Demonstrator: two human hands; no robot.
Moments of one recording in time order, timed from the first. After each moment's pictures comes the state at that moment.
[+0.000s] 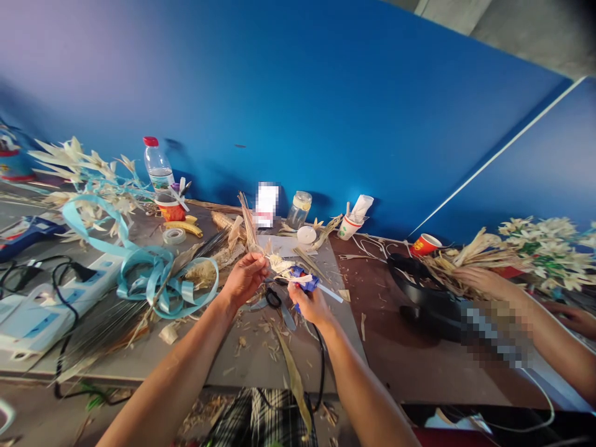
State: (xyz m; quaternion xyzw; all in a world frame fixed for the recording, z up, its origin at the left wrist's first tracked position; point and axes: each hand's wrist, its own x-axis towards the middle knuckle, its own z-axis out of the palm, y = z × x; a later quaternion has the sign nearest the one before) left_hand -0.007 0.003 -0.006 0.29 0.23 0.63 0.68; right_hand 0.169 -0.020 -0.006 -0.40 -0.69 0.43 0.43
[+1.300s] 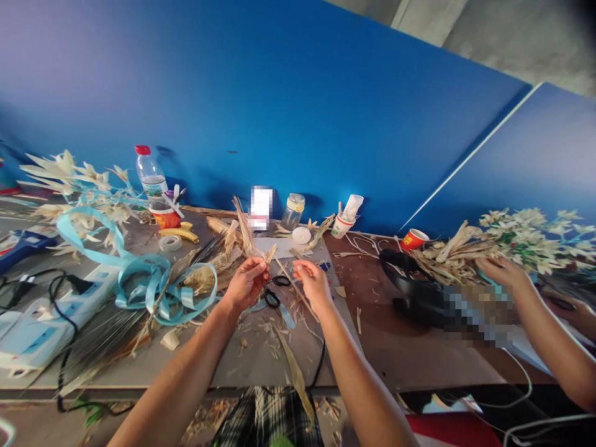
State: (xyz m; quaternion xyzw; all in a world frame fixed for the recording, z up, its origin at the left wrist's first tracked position) left_hand -0.001 -0.001 -0.007 0.28 0.24 0.61 0.70; right_hand 0.171 0.008 -0.006 -0.52 -0.56 0.39 0.52
